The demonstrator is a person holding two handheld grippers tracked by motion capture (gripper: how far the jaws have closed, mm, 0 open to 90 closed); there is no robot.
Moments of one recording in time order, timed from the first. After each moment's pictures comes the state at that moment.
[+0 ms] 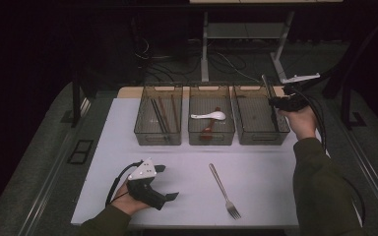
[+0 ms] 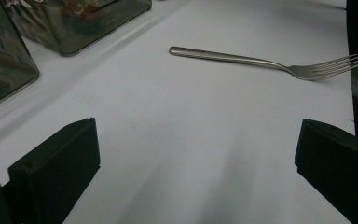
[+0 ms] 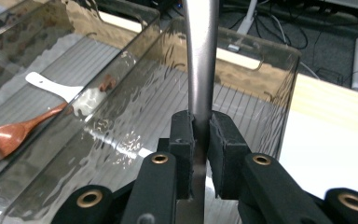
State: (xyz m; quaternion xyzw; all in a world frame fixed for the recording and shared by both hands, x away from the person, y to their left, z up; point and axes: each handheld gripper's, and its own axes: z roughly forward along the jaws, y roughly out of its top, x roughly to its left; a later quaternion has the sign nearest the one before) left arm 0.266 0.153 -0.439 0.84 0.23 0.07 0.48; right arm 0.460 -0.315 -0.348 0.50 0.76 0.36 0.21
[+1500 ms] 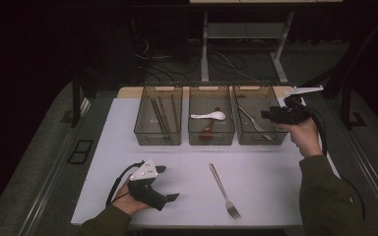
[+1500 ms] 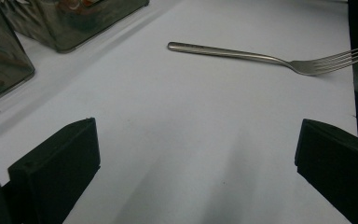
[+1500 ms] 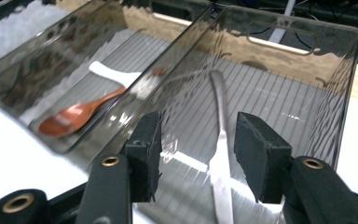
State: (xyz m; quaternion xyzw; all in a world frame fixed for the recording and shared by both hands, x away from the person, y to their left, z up) left arm 0.266 0.151 -0.441 0.85 0.23 0.07 0.48; right arm 0.413 -0.307 -0.352 0.47 0.77 0.40 0.17
